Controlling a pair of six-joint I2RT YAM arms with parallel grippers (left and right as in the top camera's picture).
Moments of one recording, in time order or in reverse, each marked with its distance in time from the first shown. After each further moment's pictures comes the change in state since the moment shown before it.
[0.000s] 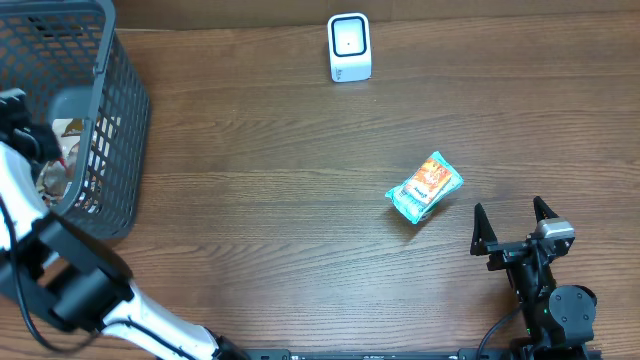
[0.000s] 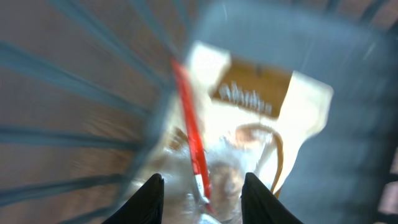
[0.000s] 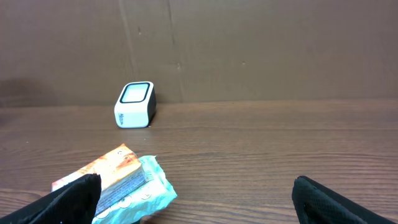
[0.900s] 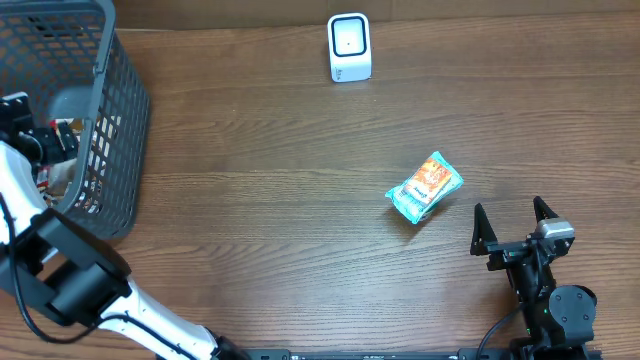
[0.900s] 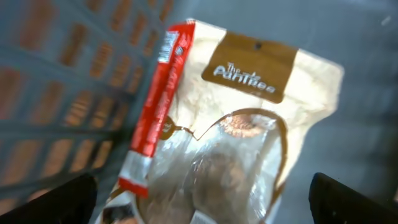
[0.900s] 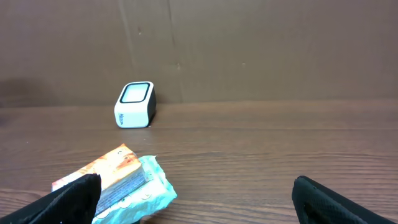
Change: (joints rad) left arm 0.000 0.051 0.009 -0.037 0.001 0.016; right arm 0.000 0.000 0.000 0.000 0.000 0.000
